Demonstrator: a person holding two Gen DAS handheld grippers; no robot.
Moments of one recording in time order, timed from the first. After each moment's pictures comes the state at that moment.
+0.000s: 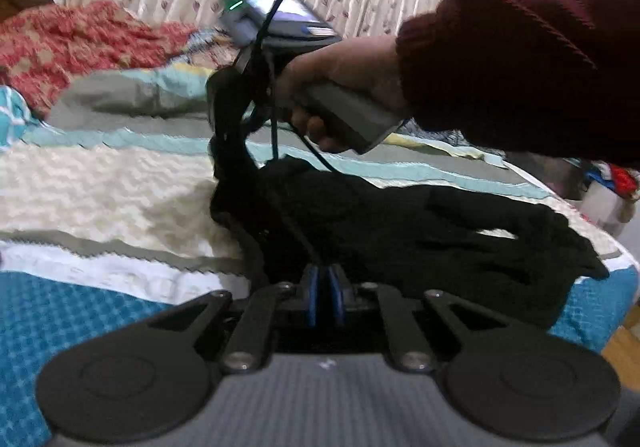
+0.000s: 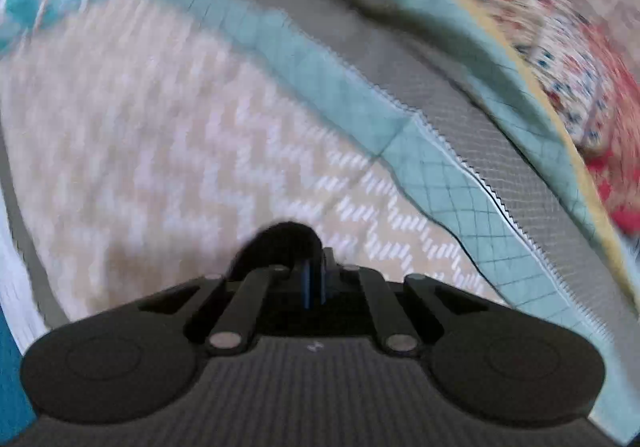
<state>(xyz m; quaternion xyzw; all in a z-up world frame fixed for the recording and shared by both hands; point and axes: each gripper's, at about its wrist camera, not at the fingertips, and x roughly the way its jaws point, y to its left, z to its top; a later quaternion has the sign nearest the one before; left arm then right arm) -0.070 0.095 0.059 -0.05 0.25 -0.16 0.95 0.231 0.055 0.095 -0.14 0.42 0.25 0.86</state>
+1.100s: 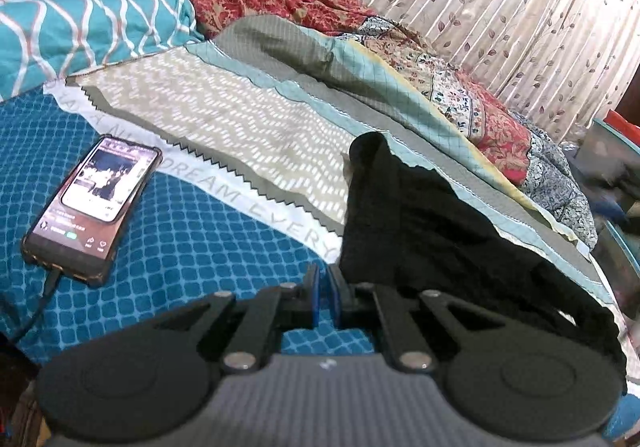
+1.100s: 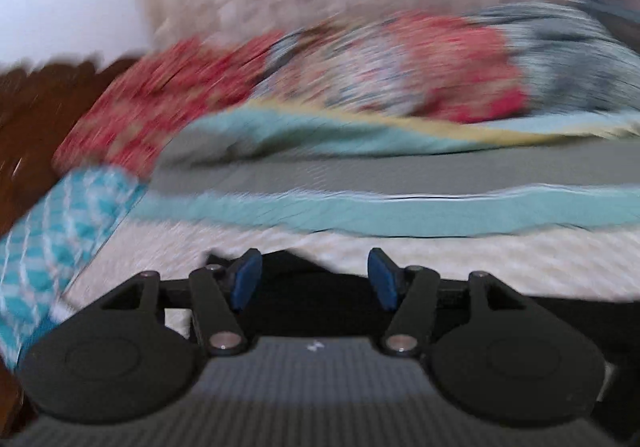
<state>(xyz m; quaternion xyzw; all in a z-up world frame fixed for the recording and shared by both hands) -0.099 0.196 0.069 -0.23 0.31 0.02 0.92 0.093 -0.210 0.163 0.13 0.29 0.13 0.94</state>
